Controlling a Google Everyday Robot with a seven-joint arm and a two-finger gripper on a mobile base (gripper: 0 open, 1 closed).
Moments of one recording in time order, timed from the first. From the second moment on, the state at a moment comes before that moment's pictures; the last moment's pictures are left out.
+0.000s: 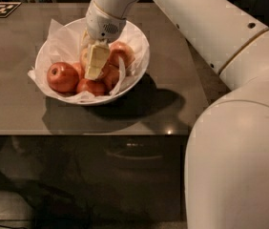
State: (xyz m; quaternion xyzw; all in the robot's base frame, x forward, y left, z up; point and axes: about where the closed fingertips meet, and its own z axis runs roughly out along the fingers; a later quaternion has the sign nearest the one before) arm 0.610 0.106 0.914 -0.79 0.56 0.15 0.20
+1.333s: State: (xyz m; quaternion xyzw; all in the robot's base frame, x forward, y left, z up) arm 0.643 0.038 0.978 -0.73 0.61 0.18 0.25
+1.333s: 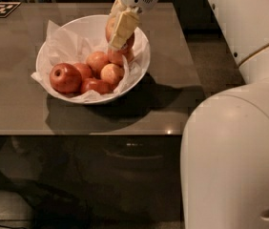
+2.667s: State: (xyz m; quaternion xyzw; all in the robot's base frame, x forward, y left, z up) arm 0.675 0.064 1.045 -0.71 0.57 0.20 0.36
